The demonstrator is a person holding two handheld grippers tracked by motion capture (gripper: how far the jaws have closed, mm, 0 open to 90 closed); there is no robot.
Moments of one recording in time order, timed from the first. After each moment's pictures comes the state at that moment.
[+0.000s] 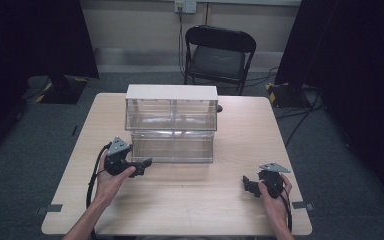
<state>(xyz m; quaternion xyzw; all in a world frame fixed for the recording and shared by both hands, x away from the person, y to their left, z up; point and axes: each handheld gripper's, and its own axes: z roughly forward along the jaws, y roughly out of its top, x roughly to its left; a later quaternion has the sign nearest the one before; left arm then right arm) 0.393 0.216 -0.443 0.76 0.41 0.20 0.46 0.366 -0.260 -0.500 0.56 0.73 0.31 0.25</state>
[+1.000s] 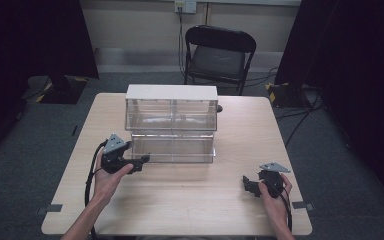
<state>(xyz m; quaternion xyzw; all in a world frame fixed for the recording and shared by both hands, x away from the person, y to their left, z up) 0.390 0.219 -0.426 0.75 0.41 0.21 0.48 0.367 -0.260 -0.500 0.55 0.73 0.31 0.25</state>
